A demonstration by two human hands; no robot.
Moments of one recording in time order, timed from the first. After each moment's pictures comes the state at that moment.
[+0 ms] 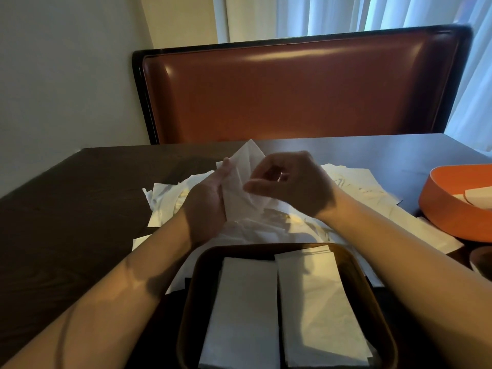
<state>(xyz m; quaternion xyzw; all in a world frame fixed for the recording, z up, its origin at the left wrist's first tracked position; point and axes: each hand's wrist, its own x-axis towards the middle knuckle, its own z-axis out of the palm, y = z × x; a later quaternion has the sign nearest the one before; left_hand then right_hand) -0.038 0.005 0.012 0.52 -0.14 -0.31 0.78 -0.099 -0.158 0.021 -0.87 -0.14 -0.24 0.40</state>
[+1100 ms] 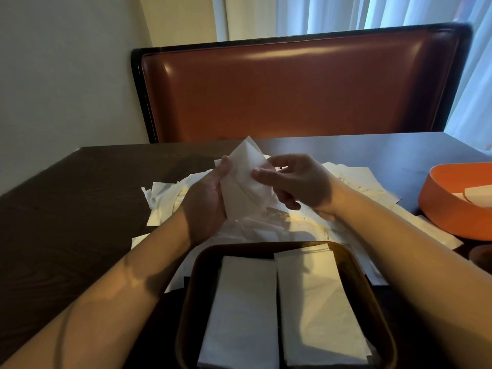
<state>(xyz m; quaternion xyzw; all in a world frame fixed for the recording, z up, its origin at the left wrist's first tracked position) -0.029 0.001 0.004 0.53 -0.15 -0.27 0.79 -0.104 -0.165 0.026 -0.81 -0.02 -0.09 0.58</state>
